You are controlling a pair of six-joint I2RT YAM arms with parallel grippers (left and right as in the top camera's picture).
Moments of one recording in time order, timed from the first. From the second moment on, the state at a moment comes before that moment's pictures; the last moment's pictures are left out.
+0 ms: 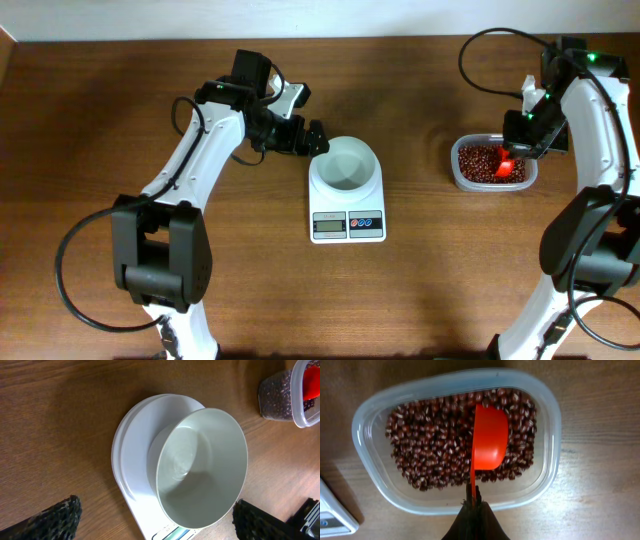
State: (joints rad) left arm -0.21 1.99 1.65 -0.92 0.52 0.02; right arm -0.19 2.06 1.88 -1.38 -0.03 0.00
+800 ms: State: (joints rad) left arm -0.21 1.99 1.65 -0.93 0.52 0.02; right arm -0.17 1.87 2.15 -1.60 -0.02 0.08
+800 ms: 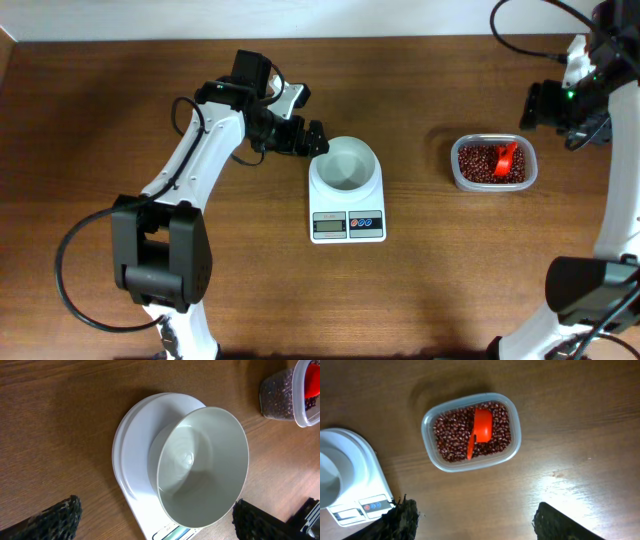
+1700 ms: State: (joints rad) left arm -0.21 1.99 1.65 -0.93 0.52 0.02; right arm -0.14 1.87 1.55 -1.04 0.07 0.13
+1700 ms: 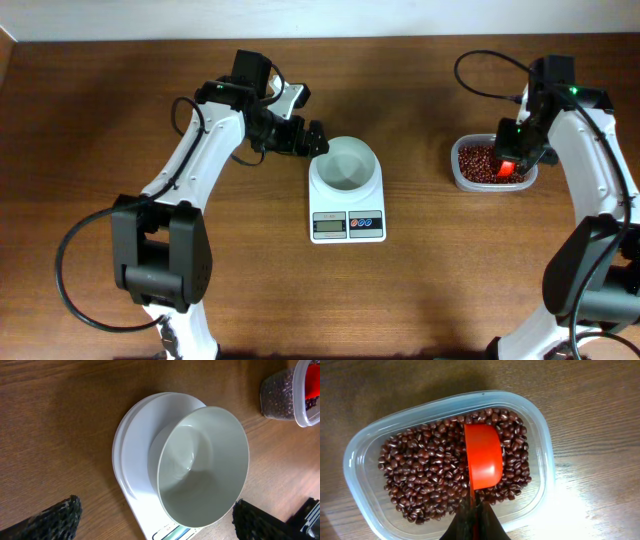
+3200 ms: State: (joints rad) left arm -0.21 1.99 1.65 -0.93 0.52 0.02; right arm -0.14 1.91 1.57 -1.05 0.00 0.06
